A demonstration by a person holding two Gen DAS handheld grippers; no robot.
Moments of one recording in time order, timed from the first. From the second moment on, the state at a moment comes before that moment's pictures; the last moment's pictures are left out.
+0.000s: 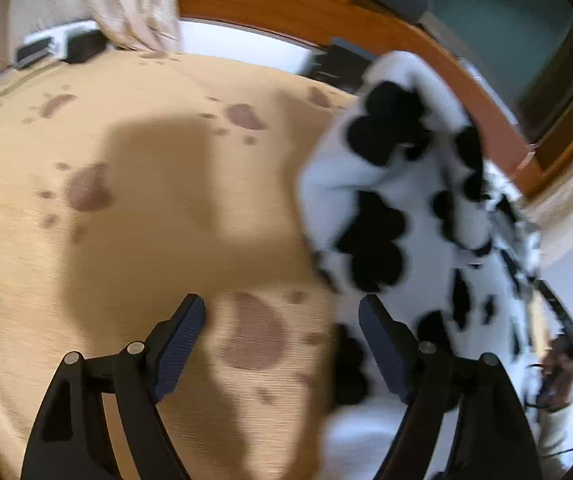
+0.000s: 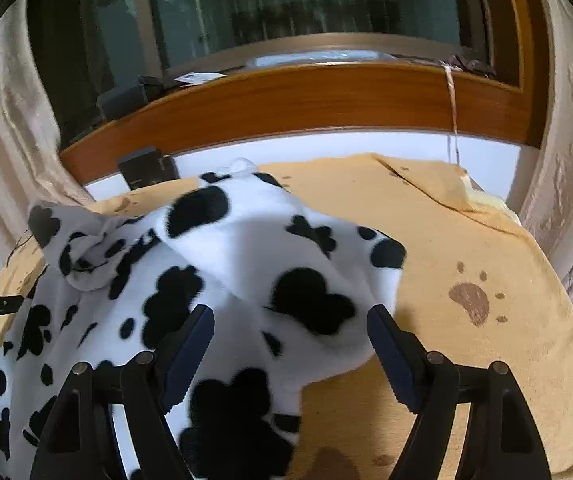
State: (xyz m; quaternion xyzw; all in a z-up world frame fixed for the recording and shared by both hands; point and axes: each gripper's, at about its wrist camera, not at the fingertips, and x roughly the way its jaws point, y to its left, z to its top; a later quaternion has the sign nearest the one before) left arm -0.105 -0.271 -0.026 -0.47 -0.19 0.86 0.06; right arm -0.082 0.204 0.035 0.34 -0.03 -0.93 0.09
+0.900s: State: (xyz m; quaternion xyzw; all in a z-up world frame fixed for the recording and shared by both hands) left arm -0.018 0.078 -0.006 -0.37 0.26 0.84 0.29; right arm -0.068 0.220 0.039 0.26 -0.04 -0.96 0.07
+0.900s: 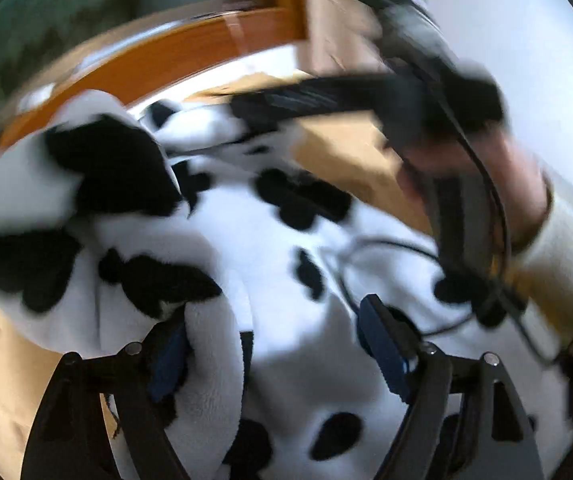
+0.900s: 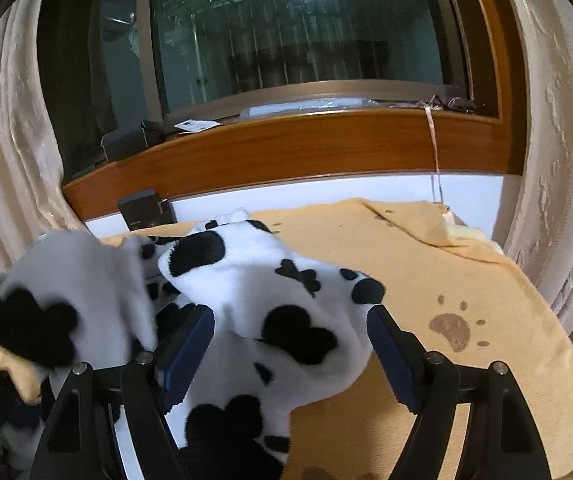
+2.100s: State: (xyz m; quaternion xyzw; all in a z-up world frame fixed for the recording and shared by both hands) left arm -0.300 -0.113 -0.023 -0.54 -0.26 0.79 0.16; right arm -0.072 0.226 0.032 0.28 -0.07 -0.95 0.07
